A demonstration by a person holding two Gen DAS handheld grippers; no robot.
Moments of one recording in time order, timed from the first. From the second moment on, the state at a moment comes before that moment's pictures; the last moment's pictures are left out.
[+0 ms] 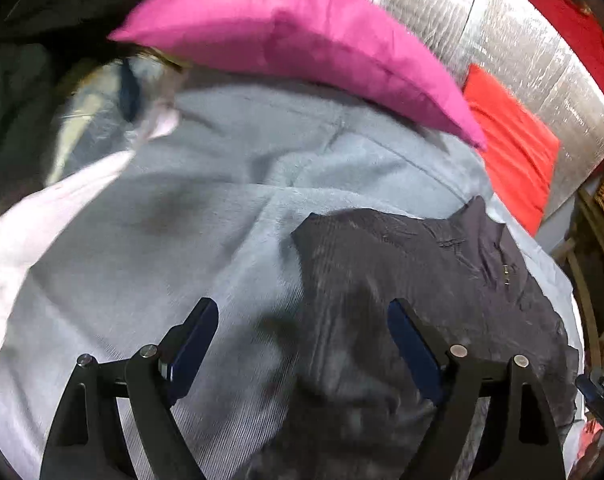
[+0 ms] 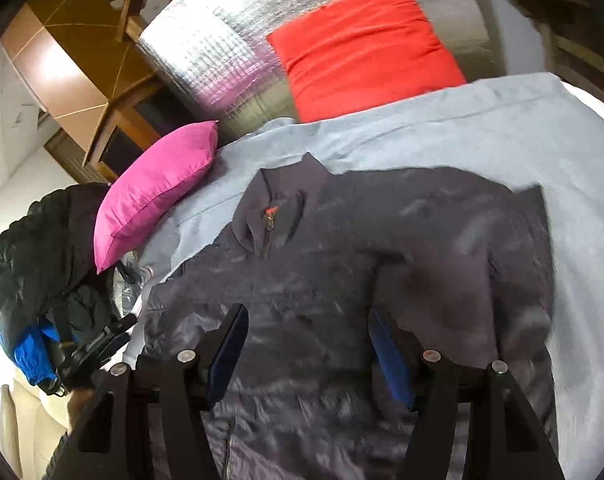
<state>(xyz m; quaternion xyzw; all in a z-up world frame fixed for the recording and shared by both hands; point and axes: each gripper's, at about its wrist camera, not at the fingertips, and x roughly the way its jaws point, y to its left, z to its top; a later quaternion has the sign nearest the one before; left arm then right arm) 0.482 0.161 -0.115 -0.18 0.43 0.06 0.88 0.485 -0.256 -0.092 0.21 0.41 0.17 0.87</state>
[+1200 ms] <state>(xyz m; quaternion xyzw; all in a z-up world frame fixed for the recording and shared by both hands) 0.531 0.193 -0.132 -0.25 0.49 -0.07 0.83 0.448 -0.087 -0.088 0.17 0.42 0.38 0.80</state>
